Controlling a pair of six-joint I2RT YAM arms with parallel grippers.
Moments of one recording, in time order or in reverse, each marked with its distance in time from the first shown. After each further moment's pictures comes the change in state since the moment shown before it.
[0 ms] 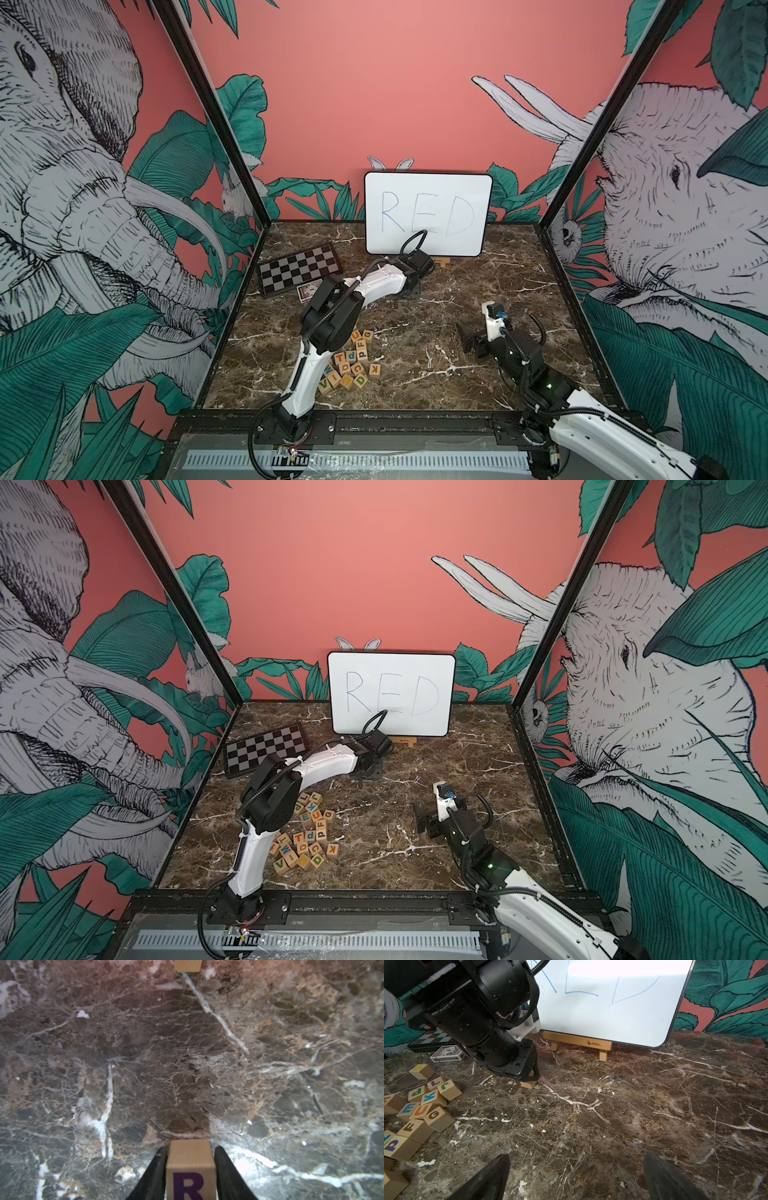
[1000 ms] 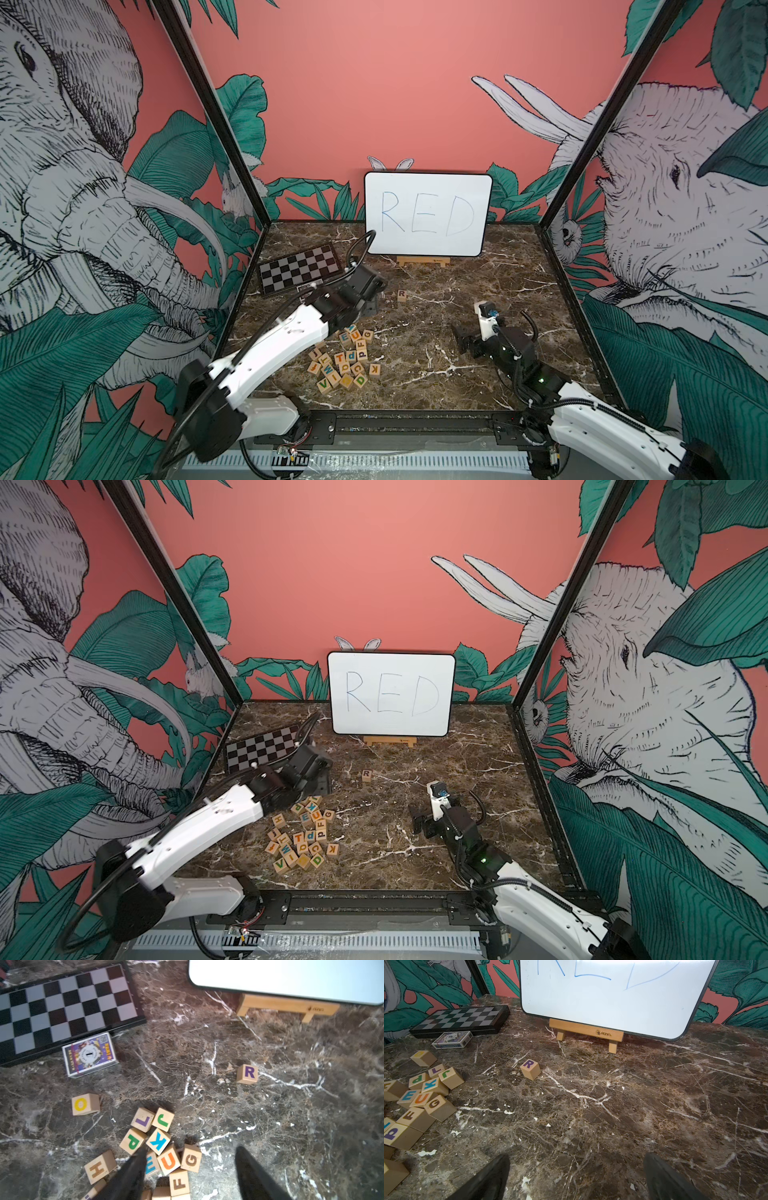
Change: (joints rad) left arm 0.006 -1.010 -0.669 -0.073 -0.149 0.012; right arm 0.000 0.110 0.000 0.070 -0.041 -0.013
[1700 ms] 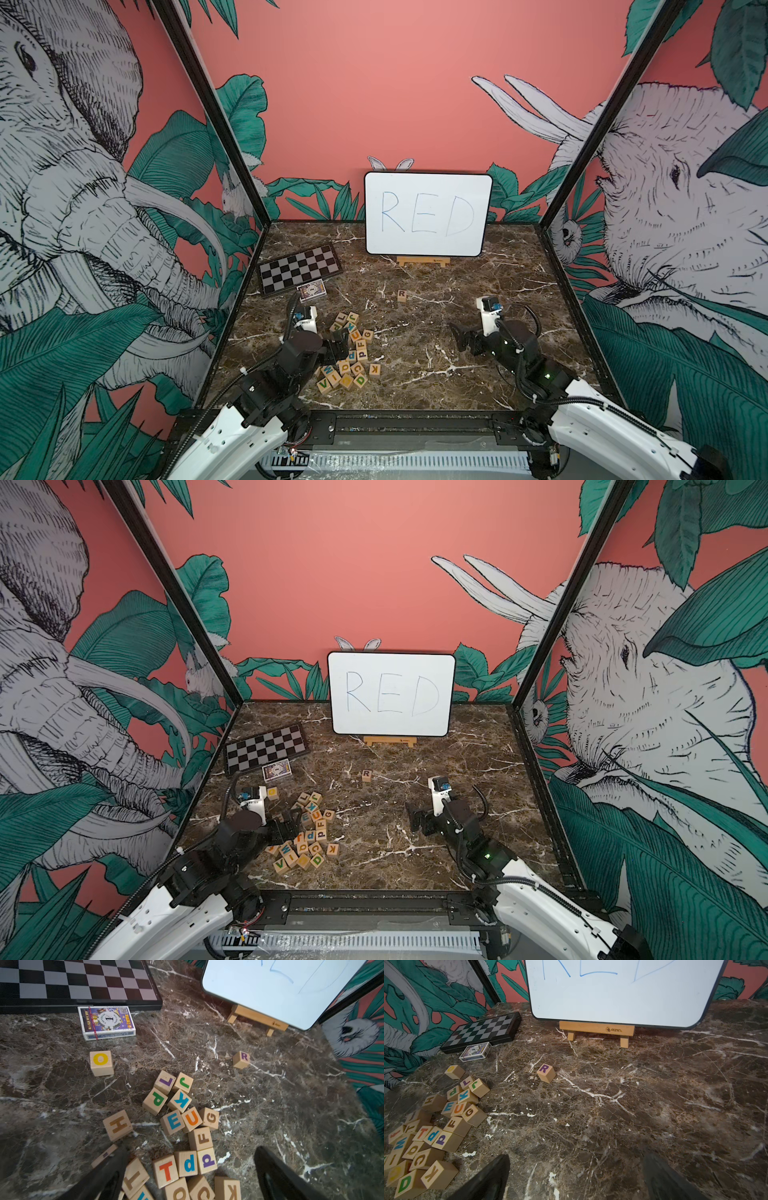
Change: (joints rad) left arm 0.025 -0.716 -0.449 0.007 0.102 0.005; right arm 0.001 -0.017 0.130 -0.197 -0.054 0.149
